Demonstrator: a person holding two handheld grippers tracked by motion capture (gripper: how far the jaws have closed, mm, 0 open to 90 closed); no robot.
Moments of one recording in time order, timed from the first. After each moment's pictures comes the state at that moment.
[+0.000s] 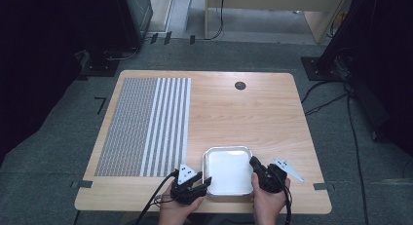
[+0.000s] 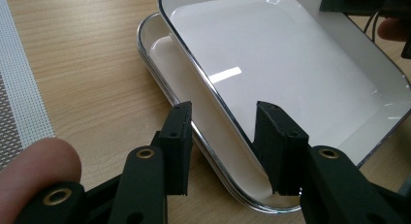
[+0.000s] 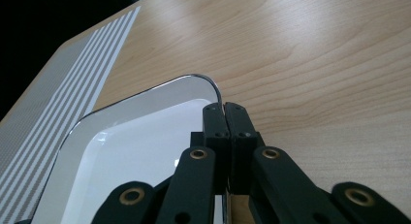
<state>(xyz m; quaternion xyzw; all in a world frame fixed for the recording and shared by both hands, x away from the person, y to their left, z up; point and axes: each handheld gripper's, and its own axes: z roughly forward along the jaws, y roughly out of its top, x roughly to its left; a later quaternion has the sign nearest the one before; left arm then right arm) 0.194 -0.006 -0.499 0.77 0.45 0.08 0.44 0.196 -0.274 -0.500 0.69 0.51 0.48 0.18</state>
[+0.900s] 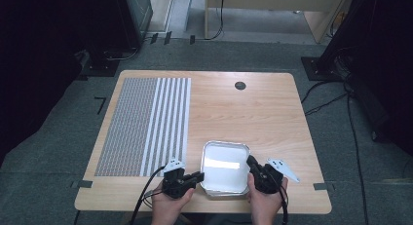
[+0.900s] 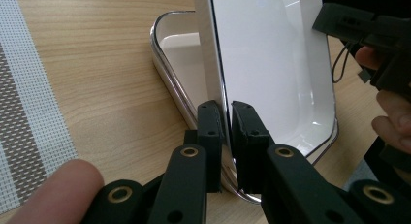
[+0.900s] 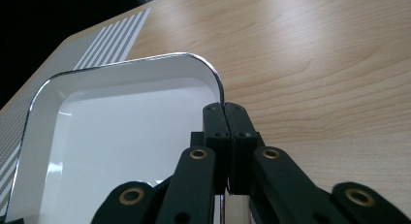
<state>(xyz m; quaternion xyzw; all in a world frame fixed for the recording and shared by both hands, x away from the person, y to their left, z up) 0.212 0.021 -0.489 0.74 0.49 -0.03 0.46 0.193 -0.260 -0.488 0.67 0.53 0.47 0.20</state>
